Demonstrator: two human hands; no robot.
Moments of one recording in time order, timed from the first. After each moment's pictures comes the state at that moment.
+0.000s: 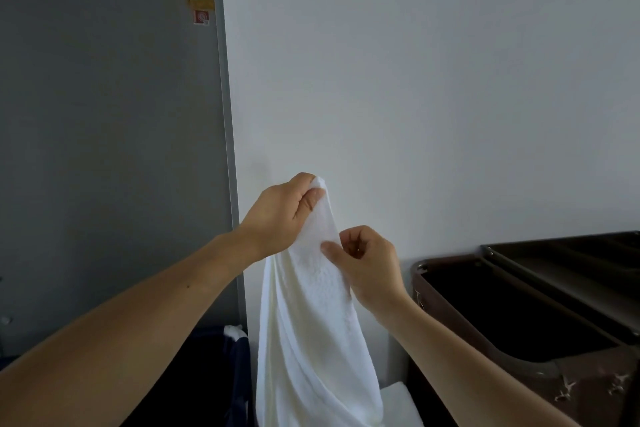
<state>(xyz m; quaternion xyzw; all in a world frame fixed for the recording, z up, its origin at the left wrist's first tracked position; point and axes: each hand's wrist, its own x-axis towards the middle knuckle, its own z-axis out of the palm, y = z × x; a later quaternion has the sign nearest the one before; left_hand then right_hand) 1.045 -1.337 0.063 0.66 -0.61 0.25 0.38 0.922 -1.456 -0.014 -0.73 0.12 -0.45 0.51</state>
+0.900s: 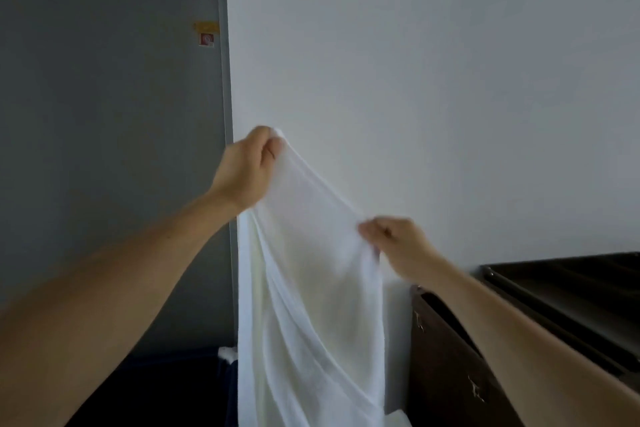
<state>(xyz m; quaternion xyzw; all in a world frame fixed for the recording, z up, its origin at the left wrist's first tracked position) 1.096 -1.334 0.139 0.66 -0.47 0.39 0.44 0.902 -1.515 0.052 -0.88 0.10 -0.37 0.29</state>
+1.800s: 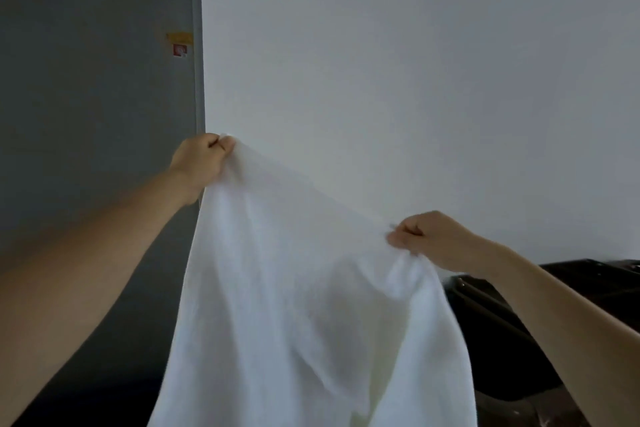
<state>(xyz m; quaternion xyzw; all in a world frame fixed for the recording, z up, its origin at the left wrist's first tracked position) 1.160 -1.342 0.173 0.72 -0.37 0.22 0.54 0.842 -1.569 0.099 -0.92 0.18 -0.29 0.20</state>
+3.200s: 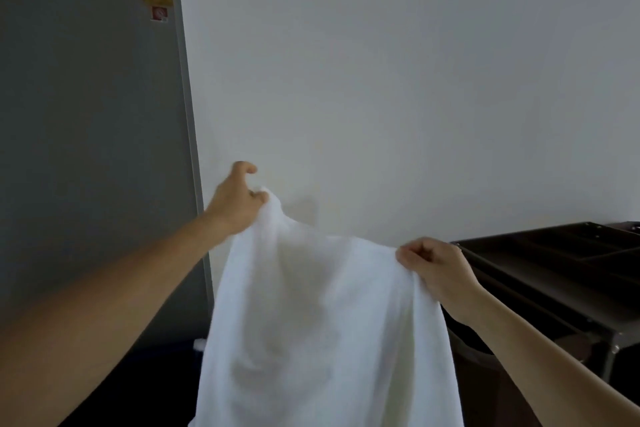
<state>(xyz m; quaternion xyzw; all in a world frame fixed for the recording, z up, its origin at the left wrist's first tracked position) 1.100 -1.378 0.076 0.79 -0.39 0.15 0.45 0.832 -1.568 -0.016 -0.74 0.24 -0.41 0.48</state>
